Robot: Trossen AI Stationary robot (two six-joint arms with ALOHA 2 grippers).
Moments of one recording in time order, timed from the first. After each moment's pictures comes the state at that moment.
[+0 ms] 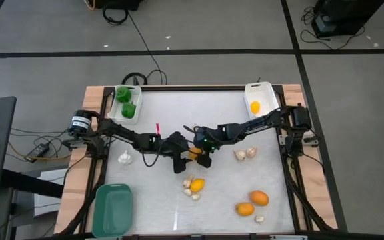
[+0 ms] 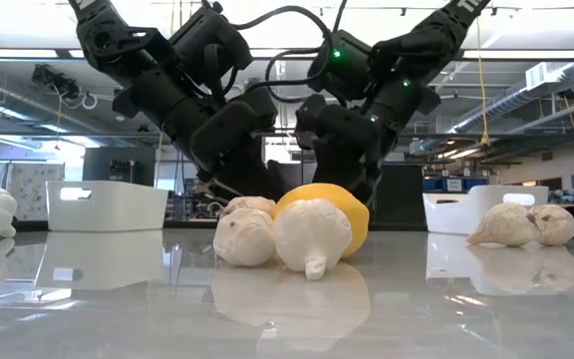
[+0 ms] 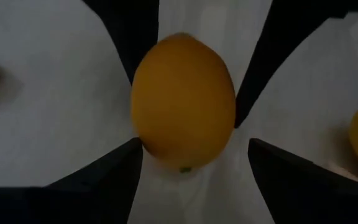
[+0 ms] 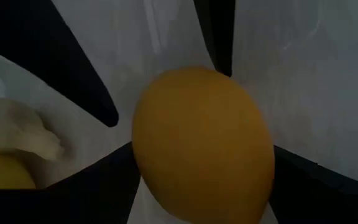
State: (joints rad) left arm -0.07 1.75 0.79 0.27 -0.09 -0.25; right arm -0.06 1.88 1.04 -0.11 -0.16 0.31
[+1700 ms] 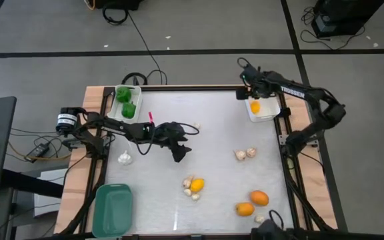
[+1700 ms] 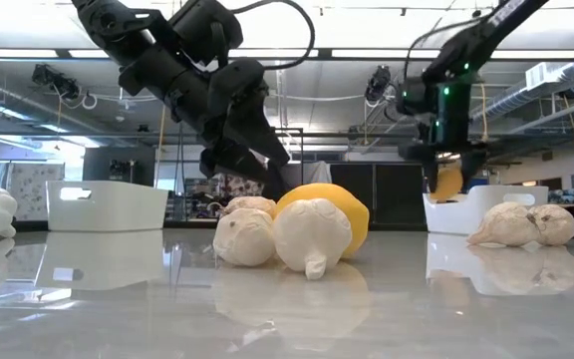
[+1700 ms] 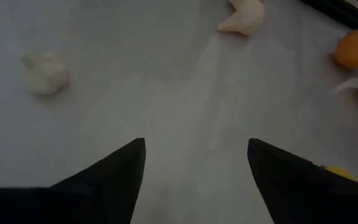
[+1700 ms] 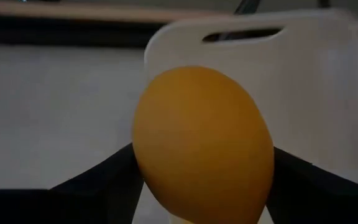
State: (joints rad) left arm 0.05 1.58 0.79 0.17 -0.01 -0.42; right arm -0.88 1.53 1.05 -0.82 0.27 0.66
